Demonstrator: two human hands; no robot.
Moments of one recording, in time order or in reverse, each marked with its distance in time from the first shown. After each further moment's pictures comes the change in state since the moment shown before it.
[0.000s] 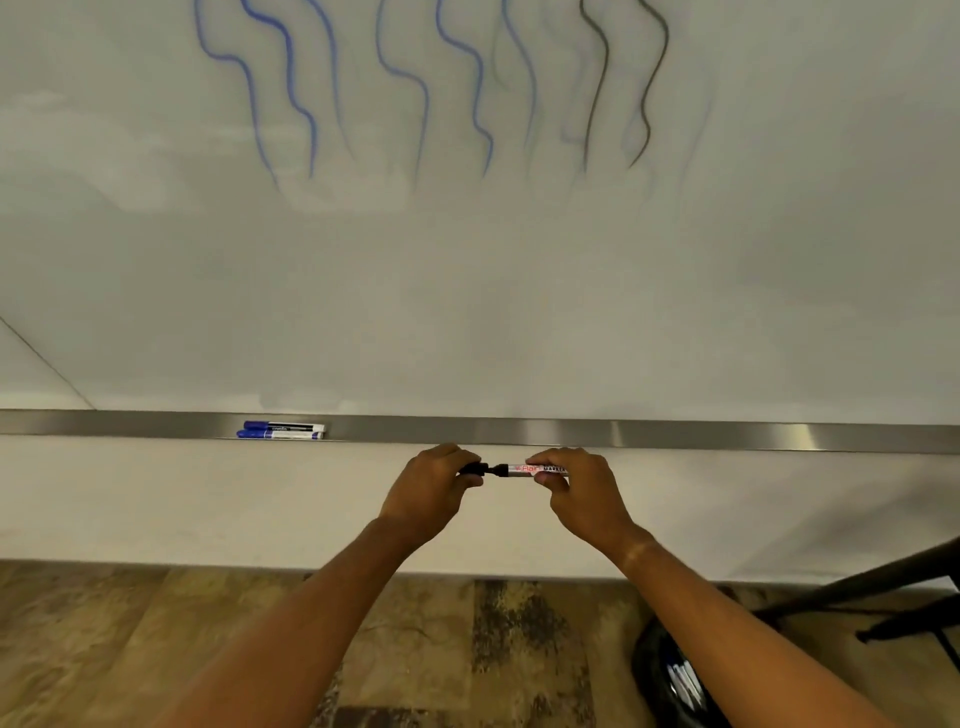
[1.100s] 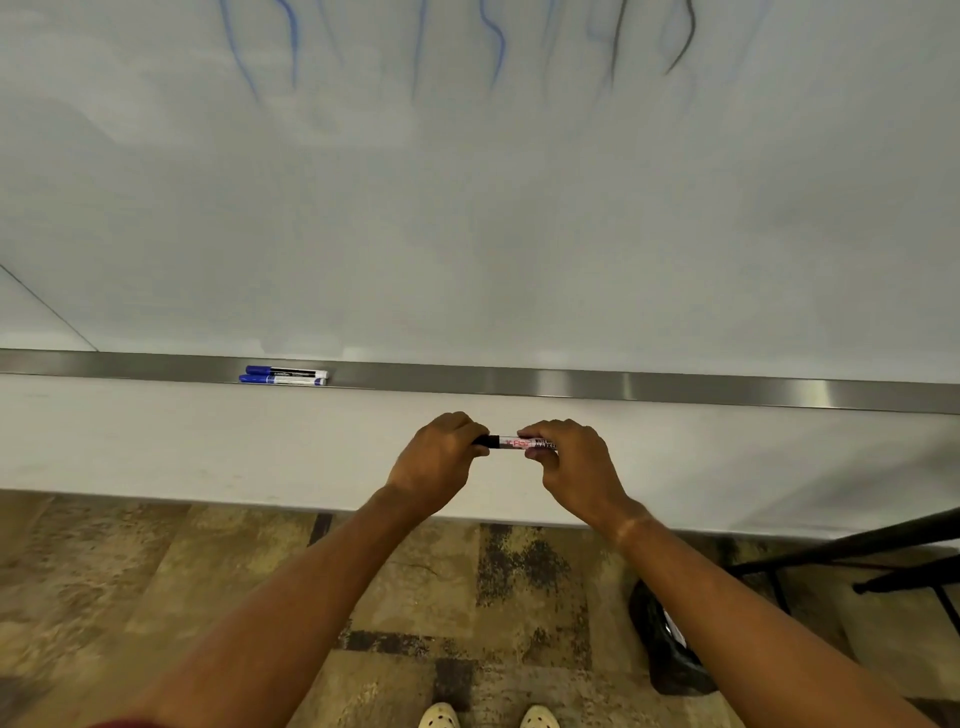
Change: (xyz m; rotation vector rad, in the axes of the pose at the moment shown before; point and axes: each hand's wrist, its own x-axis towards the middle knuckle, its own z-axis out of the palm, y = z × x) left_hand -0.015 0.000 0.021 0.167 0.010 0.137; right_hand -0.013 0.007 0.021 -0.098 -0.058 -0.082
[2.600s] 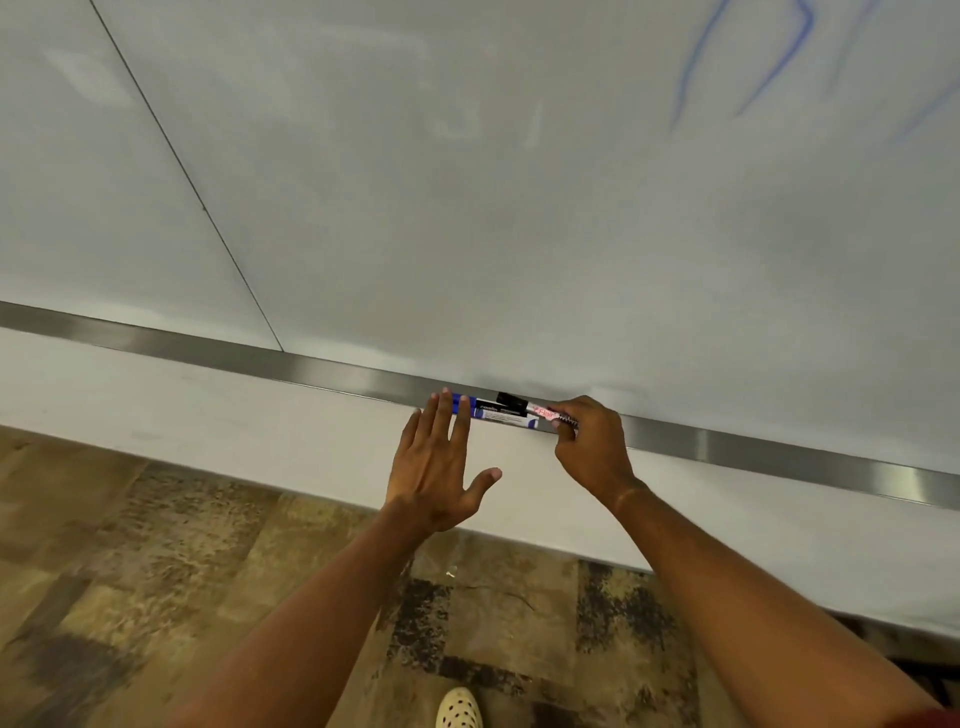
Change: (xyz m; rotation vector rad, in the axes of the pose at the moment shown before) left_hand -0.093 -0.293 -0.117 0.370 -0.234 -0.414; right_hand 0.172 -0.187 0.224 0.016 0.043 0.060
